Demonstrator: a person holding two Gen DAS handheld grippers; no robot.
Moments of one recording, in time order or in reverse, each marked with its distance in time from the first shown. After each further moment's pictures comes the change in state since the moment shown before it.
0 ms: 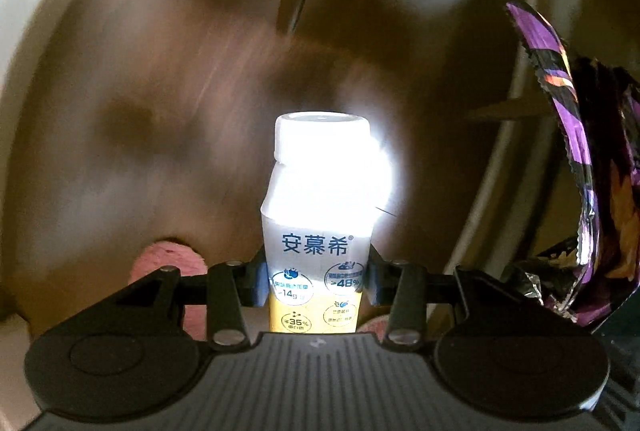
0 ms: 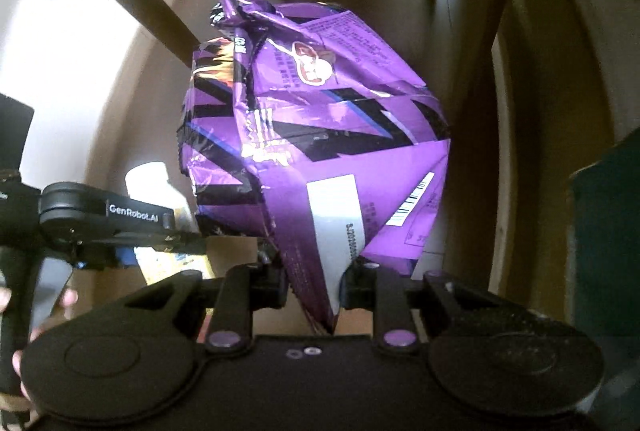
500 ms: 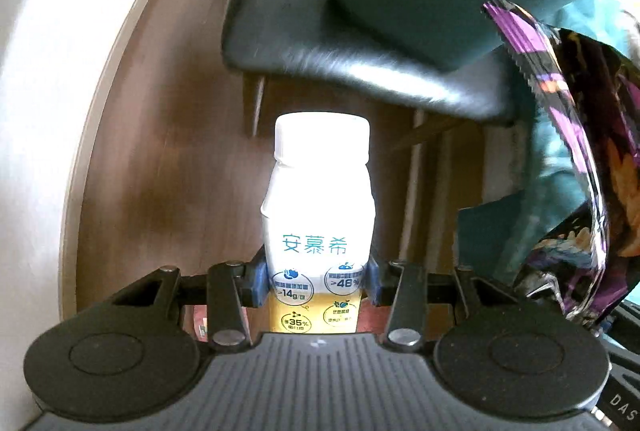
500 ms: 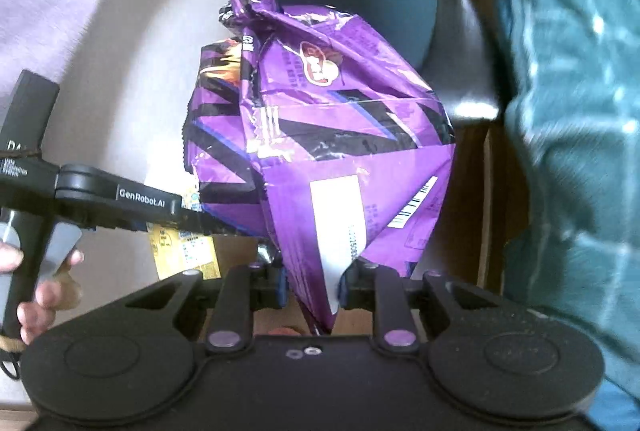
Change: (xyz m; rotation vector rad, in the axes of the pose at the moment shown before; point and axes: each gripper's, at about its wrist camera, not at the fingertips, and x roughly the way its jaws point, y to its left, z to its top) left arm -0.270 -0.038 -0.010 0.259 -0.144 -0.045; right arm -0.262 0.083 0.000 -0.051 -0.167 0.045
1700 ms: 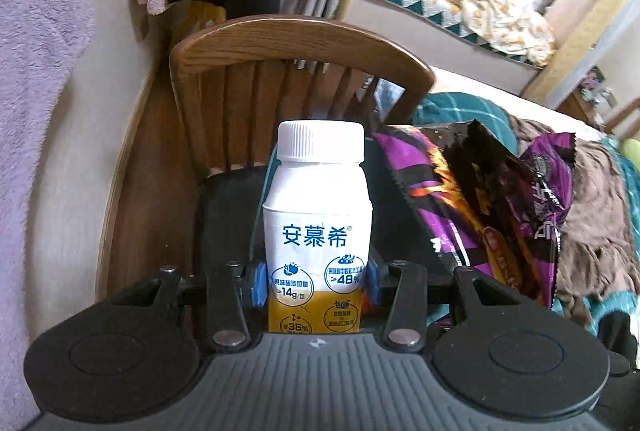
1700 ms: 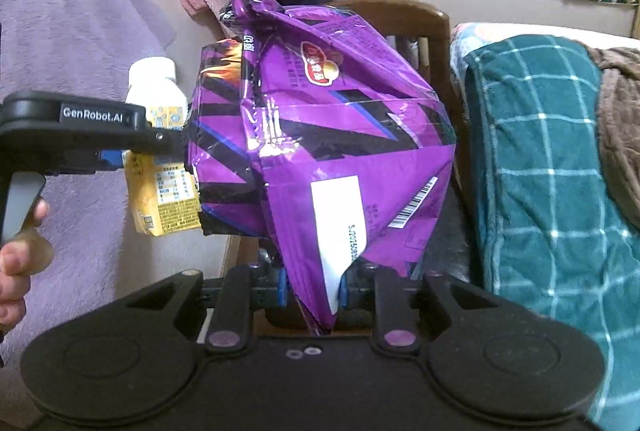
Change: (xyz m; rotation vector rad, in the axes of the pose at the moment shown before) left arm -0.229 -0.115 0.237 0.200 -0.341 -0.077; right arm -0.119 0.017 0.262 0.102 -0.203 -0.033
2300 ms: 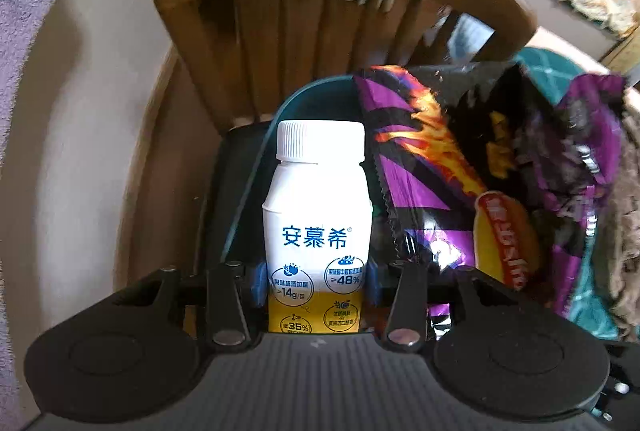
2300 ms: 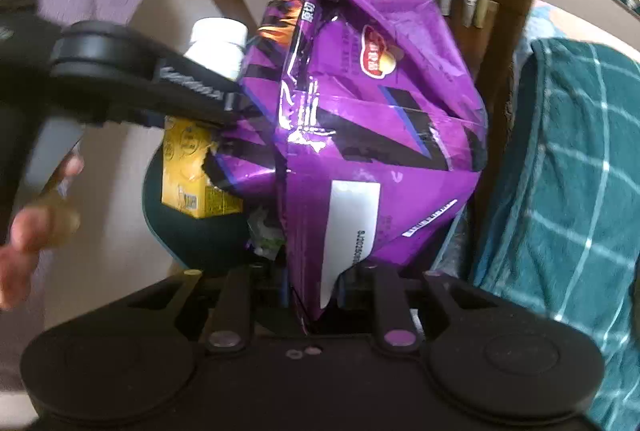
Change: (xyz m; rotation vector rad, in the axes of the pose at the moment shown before) left arm 0.135 -0.010 0.023 -0.065 0.204 0.200; right arm 0.126 -0.033 0.061 -0.274 0.276 0.010
